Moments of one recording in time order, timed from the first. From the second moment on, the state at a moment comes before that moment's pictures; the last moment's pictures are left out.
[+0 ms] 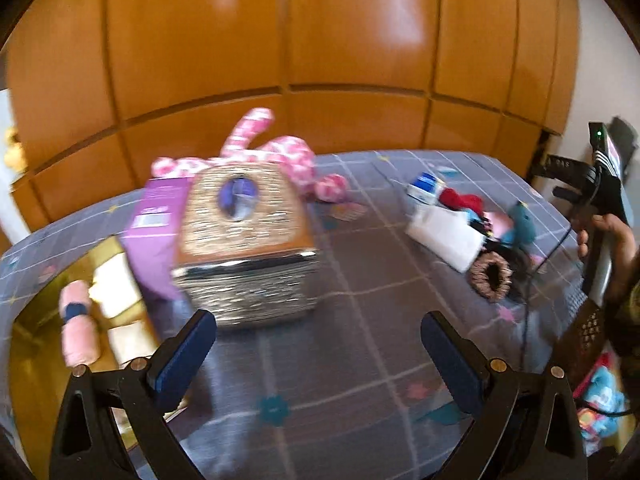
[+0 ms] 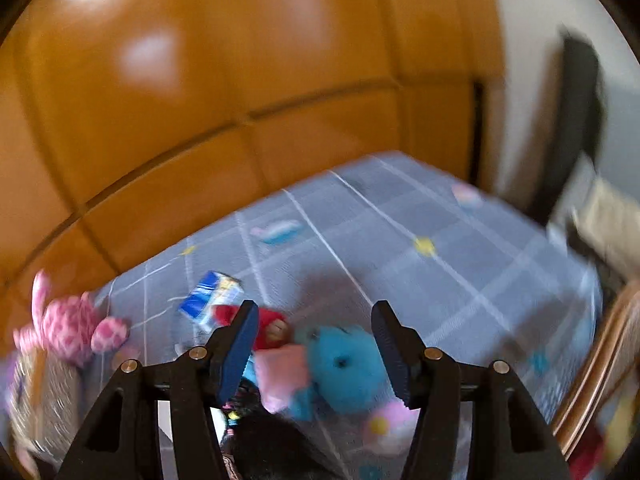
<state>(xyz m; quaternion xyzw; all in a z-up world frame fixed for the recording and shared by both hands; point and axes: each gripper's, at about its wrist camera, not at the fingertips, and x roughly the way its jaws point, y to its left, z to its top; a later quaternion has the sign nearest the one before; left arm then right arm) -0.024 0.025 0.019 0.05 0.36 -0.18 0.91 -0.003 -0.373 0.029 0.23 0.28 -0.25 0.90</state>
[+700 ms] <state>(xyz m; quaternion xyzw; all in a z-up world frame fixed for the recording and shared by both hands) 0.099 -0.125 -0.045 0.02 0.50 -0.25 0.83 -0.007 -0.362 0.032 0.22 0.26 -0.21 0.92</state>
